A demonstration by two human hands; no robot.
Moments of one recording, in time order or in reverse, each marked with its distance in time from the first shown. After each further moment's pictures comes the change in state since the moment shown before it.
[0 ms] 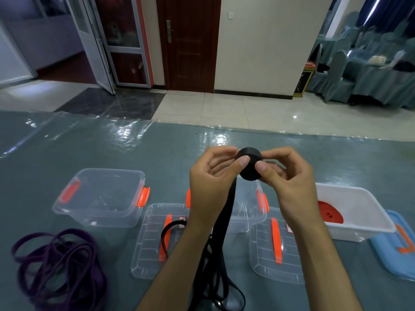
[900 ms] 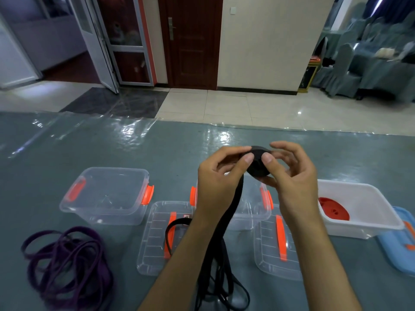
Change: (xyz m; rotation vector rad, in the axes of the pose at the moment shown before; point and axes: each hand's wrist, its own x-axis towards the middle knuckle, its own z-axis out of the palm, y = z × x) left_hand 0.004 -0.011 0.001 0.108 -0.064 0.020; right_hand -0.002 0.008 0.005 0.044 0.110 0.041
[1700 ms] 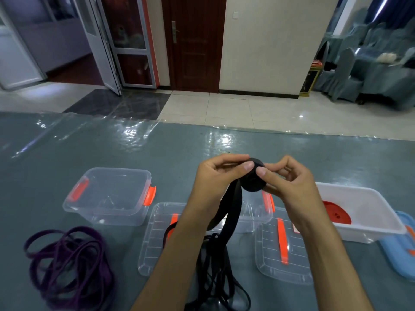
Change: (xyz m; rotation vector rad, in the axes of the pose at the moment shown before) left_hand 0.005 0.005 -0.017 -0.233 -0.139 -0.339; right_hand 0.002 0.001 -0.013 -0.014 -0.139 0.184
